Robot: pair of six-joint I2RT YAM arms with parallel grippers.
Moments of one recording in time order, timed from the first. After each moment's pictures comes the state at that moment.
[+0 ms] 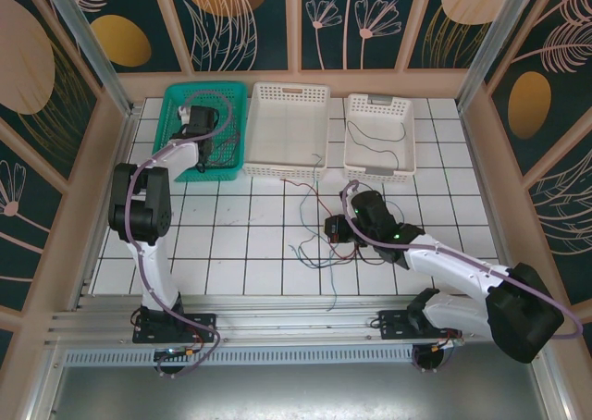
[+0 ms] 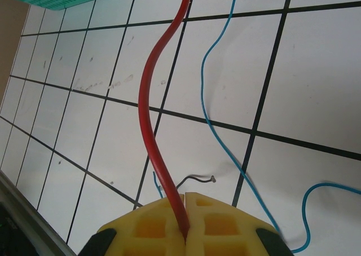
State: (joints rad) left arm -0.15 2.02 1.43 -0.26 -0.60 -0.21; right arm 0.71 1.12 0.52 -0.09 -0.20 0.65
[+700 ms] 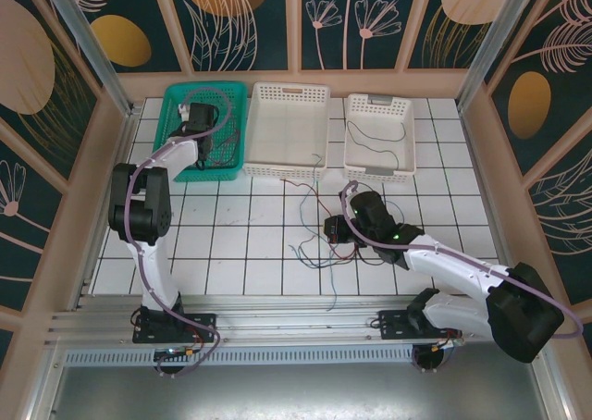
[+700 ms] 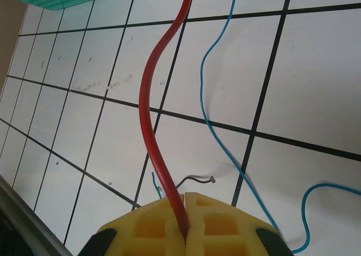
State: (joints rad) left arm -0.15 2.02 1.46 -0.30 -0.57 -0.22; right arm 0.72 1.12 0.52 -0.09 -0.18 0.65
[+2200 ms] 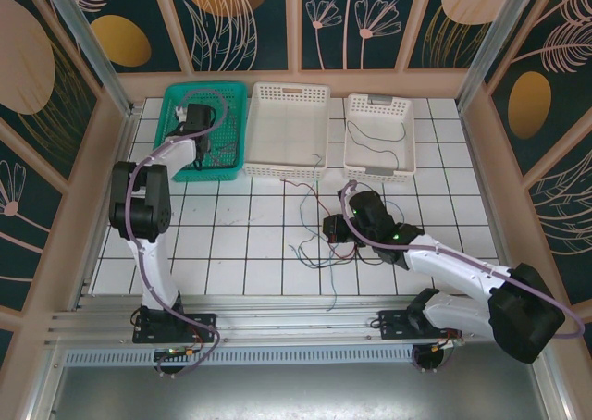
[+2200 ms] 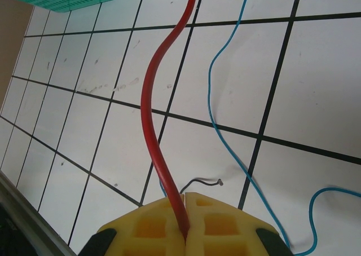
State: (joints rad) left arm -0.12 2.06 1.47 -0.32 -0.54 -0.24; right arm 0.74 1.12 0.54 -0.10 -0.17 0.65
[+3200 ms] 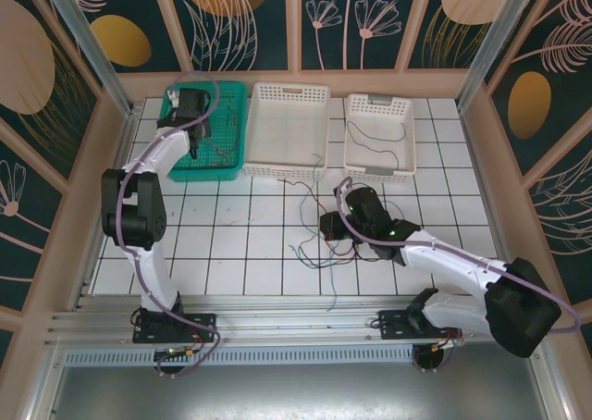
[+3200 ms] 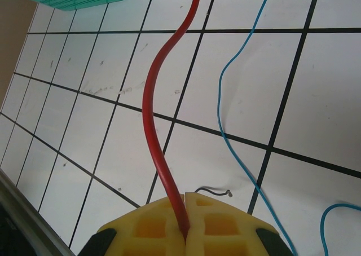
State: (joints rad) left arm -0.12 1.95 1.57 -0.41 -0.50 -0.27; right arm 0.75 1.15 0.58 -0.10 -0.17 0.63
